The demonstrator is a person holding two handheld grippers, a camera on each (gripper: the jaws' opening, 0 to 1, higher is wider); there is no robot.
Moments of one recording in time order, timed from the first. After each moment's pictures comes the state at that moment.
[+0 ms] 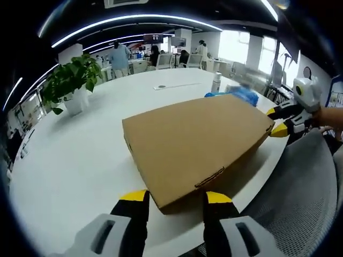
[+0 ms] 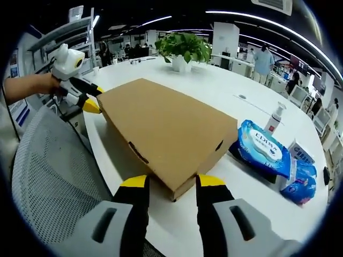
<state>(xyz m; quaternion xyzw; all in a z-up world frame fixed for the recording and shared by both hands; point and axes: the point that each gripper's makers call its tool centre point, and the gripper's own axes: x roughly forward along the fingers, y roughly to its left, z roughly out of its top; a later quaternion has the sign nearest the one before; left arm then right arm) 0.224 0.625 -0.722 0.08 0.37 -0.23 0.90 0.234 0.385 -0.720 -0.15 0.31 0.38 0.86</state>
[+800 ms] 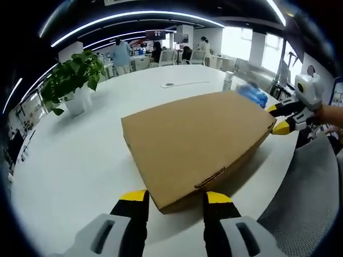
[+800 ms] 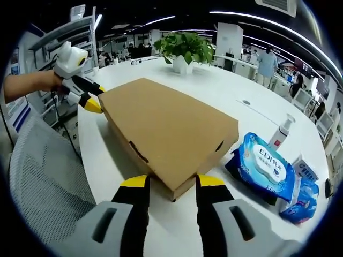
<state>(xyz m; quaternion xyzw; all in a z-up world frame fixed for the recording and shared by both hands) 0.268 0.646 -0.721 0.09 0.38 -0.22 0.89 0.282 0.405 -0.720 -0.15 0.31 0.40 0.85</state>
